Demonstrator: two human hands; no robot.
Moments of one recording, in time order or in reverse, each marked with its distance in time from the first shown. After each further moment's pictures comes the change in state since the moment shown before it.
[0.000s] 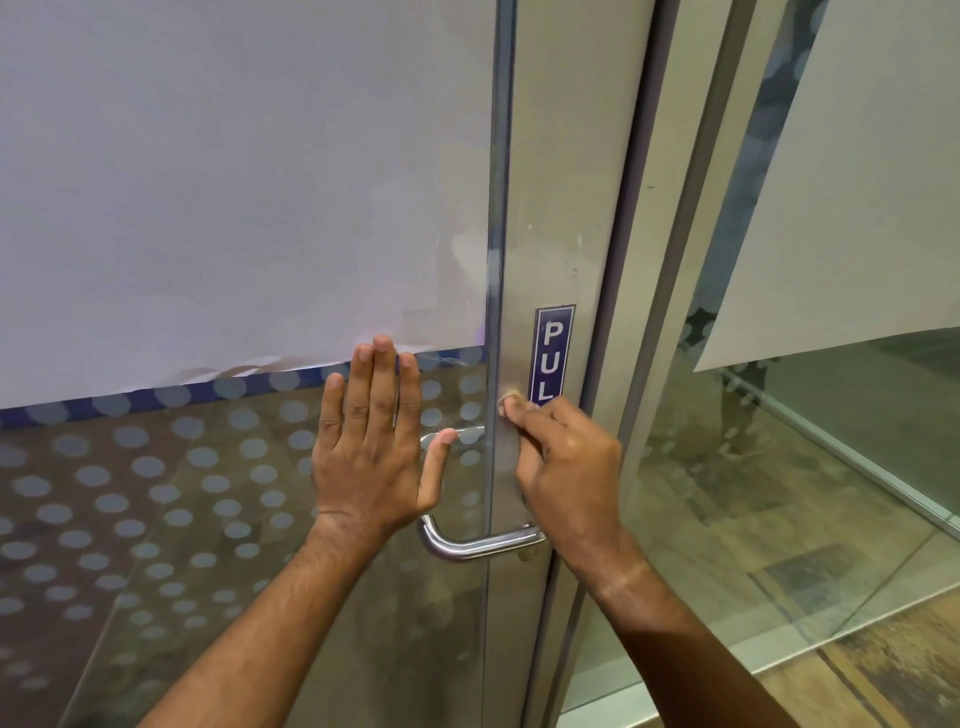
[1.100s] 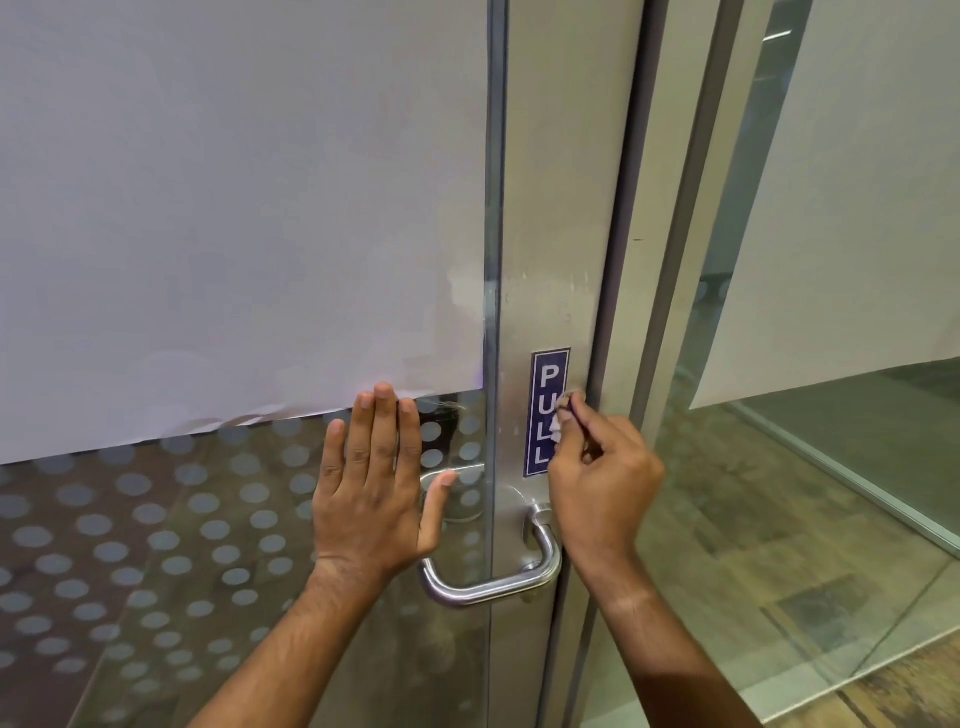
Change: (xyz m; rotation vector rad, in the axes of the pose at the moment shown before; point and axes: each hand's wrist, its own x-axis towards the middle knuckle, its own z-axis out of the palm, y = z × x) left_hand -0.001 -0.001 0.003 -0.004 0.013 0.018; right_hand 0.028 0.001 -0.004 0.161 0.324 0.302
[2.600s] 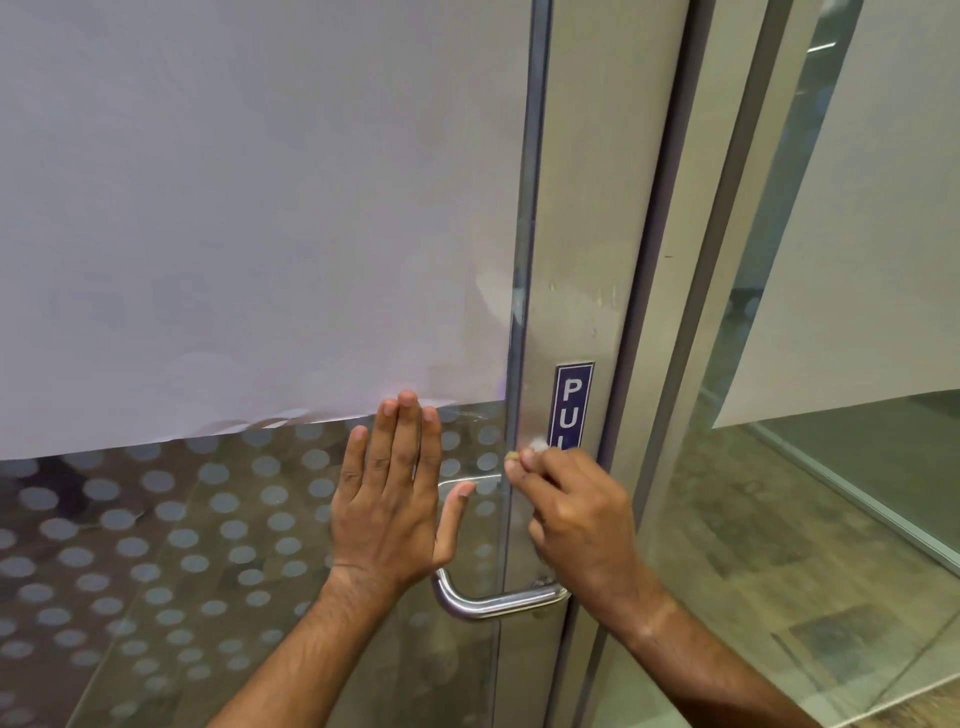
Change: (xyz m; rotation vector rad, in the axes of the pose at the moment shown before) left_hand 0.001 0.000 -0.003 -0.023 0.003 -0.006; right_hand -0.008 0.004 -0.001 -0.319 -0.320 -0.750
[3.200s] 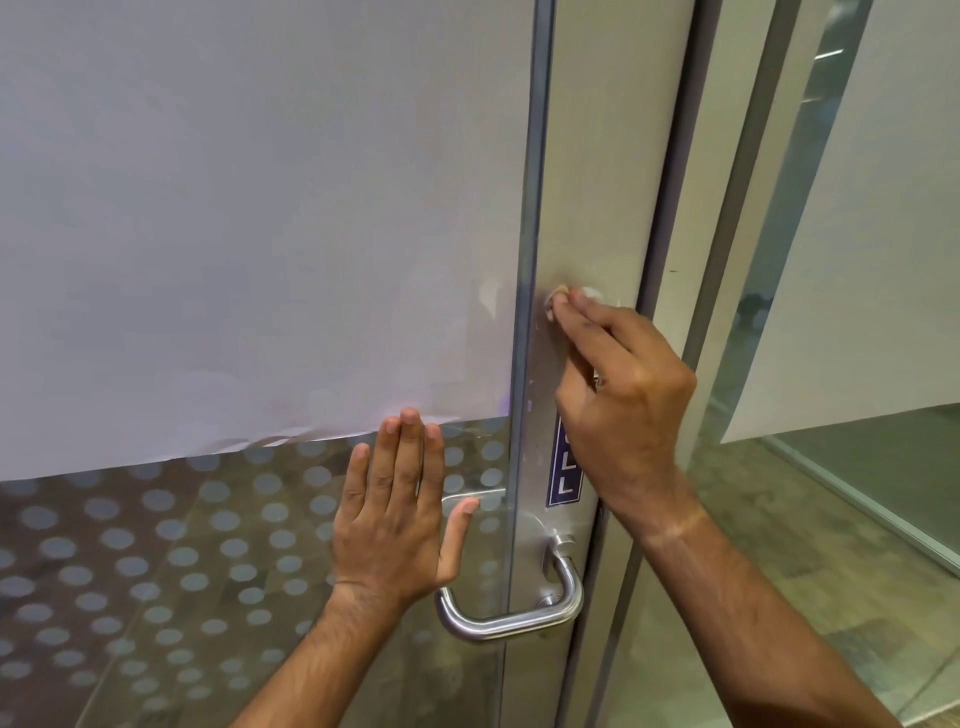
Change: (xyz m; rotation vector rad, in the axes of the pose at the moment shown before) left_hand -0.003 0.000 0.008 0.051 0.046 0.005; right_hand 0.101 0.012 -0.030 0.070 0.361 0.182
